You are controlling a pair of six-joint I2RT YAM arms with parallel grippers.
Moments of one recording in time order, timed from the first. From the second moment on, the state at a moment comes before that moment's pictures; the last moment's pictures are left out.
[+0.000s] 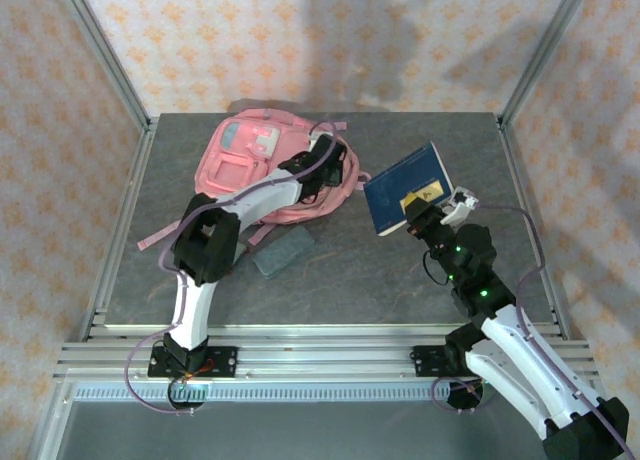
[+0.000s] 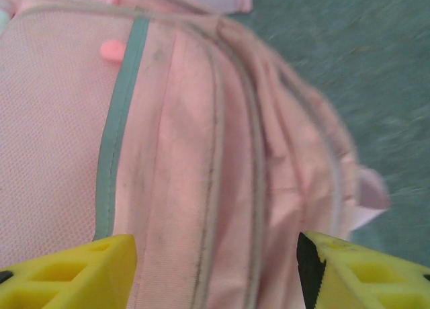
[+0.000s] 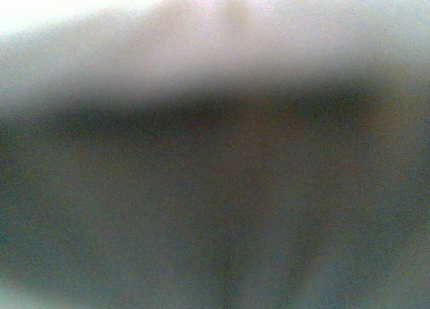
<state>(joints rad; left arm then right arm) -0.60 2.09 1.66 -0.41 -0.40 -0.43 0.43 0.62 0.46 0.11 0.02 0.82</state>
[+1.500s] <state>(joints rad) -0.62 1.72 1.66 -0.50 -0.60 0.10 0.21 1.45 0.86 0.24 -0.63 1.00</state>
